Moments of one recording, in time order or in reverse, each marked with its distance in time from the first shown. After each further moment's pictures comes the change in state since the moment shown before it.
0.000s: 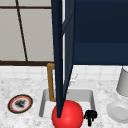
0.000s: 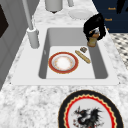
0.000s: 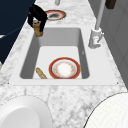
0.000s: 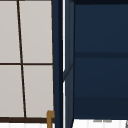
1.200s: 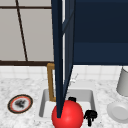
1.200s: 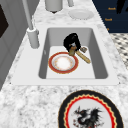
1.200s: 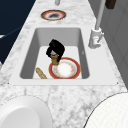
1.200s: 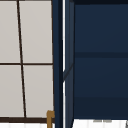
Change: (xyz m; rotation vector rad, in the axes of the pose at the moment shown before) left hand -0.203 -0.059 -0.071 0.010 -0.014 -0.016; right hand 0.000 0.000 0.000 0.000 0.000 0.000
